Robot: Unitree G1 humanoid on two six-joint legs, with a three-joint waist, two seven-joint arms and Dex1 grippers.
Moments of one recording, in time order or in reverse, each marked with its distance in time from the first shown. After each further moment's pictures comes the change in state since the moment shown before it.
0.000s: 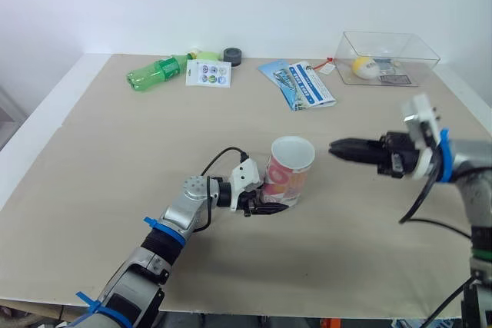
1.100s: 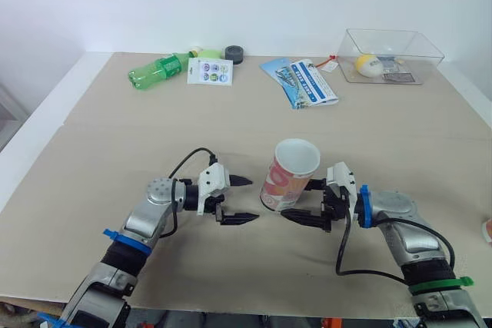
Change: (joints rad) left arm 0.137 0.202 0.070 -0.225 -0.064 0.018 -0.108; right arm 0.089 0.223 0.278 0.192 -0.177 -0.431 -0.036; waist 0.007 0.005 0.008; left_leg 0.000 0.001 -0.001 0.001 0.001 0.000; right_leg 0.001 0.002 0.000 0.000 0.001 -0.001
